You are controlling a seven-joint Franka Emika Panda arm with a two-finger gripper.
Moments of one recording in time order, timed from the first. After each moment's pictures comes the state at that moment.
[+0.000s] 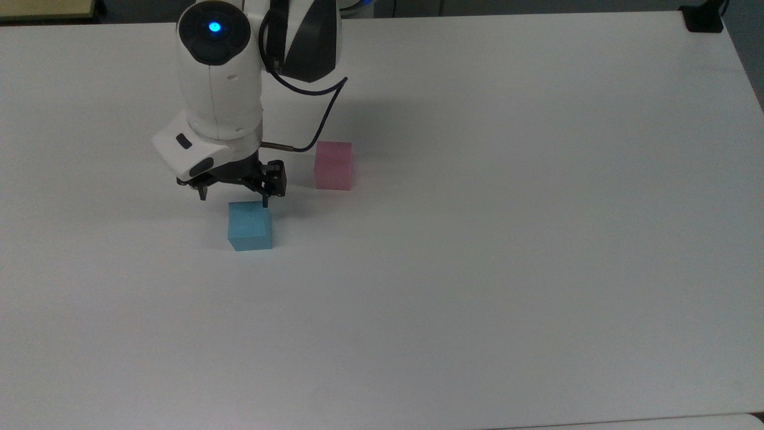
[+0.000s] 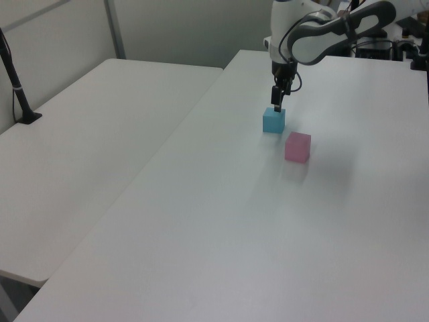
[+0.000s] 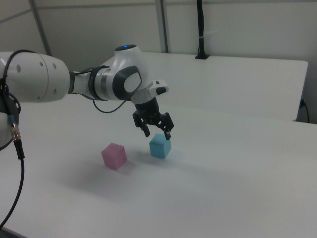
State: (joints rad) arm -0.06 0.44 -0.05 -1.62 -0.17 2.15 0.00
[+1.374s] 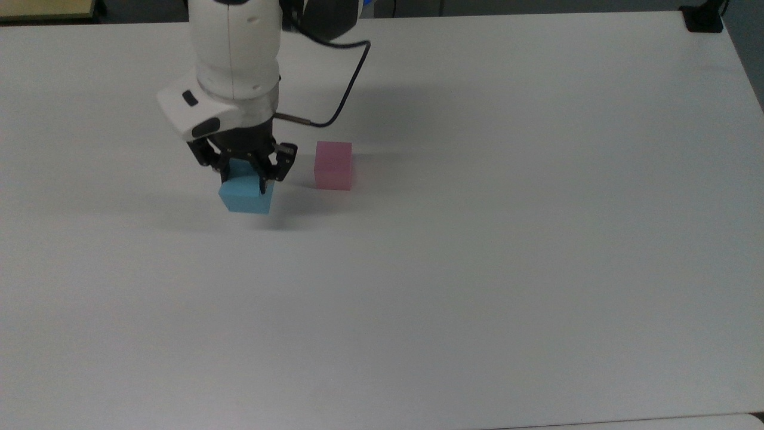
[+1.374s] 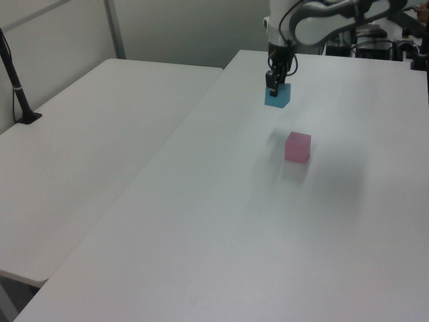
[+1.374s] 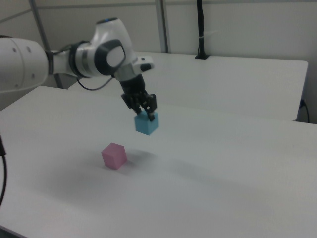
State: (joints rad) arm -0.08 0.33 0.02 -1.59 -0.20 2.04 0.13
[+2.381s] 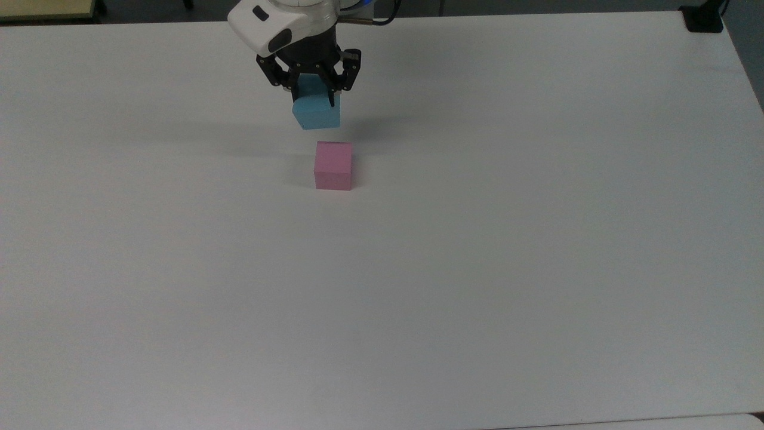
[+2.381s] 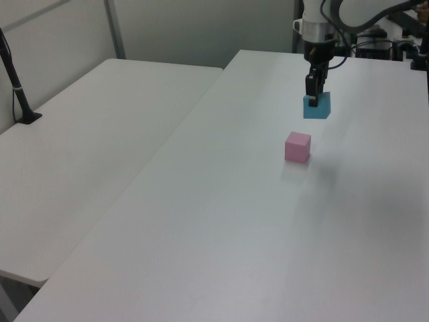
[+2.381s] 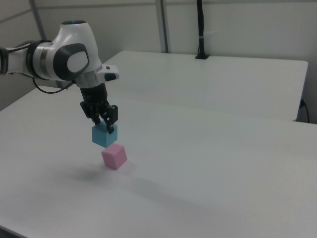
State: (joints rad) arm -0.02 0.01 0.06 -1.93 -0.04 1.95 0.07
